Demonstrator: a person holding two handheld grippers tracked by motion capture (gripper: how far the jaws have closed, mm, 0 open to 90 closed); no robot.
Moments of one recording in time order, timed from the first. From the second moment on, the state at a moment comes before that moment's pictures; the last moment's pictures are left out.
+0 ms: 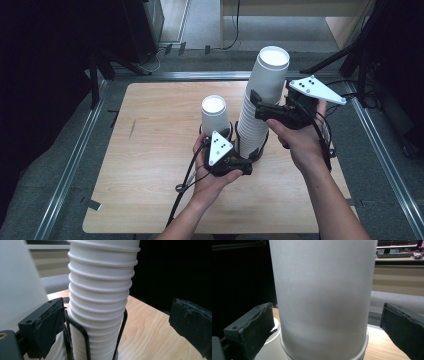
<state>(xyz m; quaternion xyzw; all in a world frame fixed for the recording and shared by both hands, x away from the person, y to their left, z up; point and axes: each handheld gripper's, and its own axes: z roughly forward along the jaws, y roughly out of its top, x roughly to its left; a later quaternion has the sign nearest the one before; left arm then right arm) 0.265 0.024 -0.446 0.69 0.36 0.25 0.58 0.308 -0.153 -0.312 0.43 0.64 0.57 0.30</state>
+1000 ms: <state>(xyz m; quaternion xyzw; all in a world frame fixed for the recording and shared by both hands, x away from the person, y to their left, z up) 0.297 -0.013 -0.441 0.67 0.39 0.31 0.55 0.317 -0.145 -0.307 0.42 0.64 0.57 0.32</state>
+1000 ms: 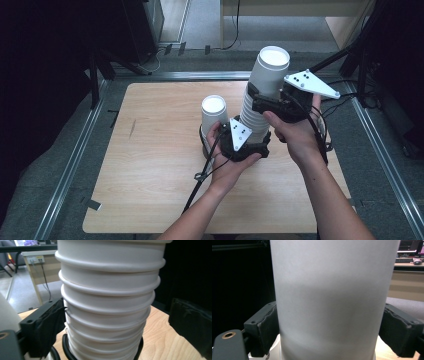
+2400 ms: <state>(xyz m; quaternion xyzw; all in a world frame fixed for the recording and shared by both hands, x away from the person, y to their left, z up) 0.297 -0.009 -0.440 0.67 0.39 0.31 0.55 0.304 -0.143 -0.260 0.39 0.60 0.60 0.36</state>
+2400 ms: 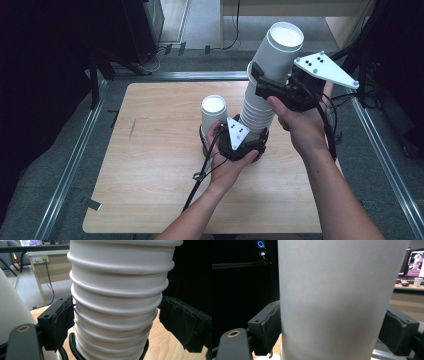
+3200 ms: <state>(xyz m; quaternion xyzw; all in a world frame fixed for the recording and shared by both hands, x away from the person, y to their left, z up) 0.297 -0.008 -0.440 0.67 0.39 0.31 0.55 0.287 -0.168 -0.239 0.39 0.57 0.62 0.38</state>
